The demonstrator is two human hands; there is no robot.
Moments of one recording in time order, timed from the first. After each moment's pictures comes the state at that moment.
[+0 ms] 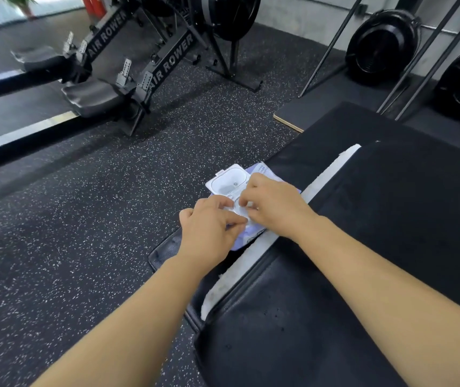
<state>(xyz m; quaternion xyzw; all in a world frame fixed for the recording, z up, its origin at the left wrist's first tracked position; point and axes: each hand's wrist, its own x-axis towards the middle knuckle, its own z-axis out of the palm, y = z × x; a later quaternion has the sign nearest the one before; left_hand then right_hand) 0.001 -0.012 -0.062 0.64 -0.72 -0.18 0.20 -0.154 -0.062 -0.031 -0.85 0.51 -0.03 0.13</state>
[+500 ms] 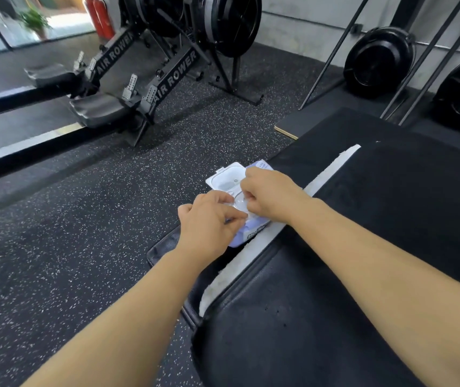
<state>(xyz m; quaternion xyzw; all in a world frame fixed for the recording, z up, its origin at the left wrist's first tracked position) 0.000 -0.011 -0.068 0.64 -0.72 -0.17 0.21 -0.149 -0.072 -0.034 -0.87 0.50 -0.01 0.06</state>
